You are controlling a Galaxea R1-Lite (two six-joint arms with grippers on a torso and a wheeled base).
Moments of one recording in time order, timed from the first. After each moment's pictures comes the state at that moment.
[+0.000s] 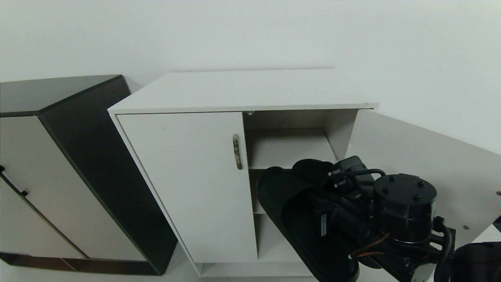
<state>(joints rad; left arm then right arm) 0.00 0.00 0.00 0.00 0.01 0.00 0.87 1.77 -0.60 -0.96 -0.37 0.11</state>
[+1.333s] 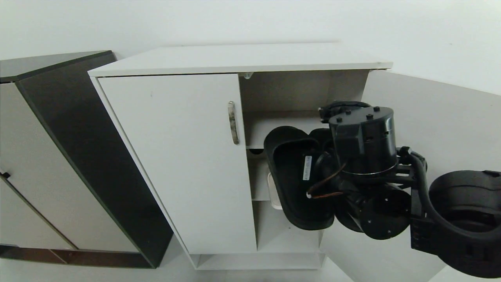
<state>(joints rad) 0.00 0.00 0.00 0.00 0.00 0.01 0.94 1.77 -1.13 -0.37 -0.78 0.32</state>
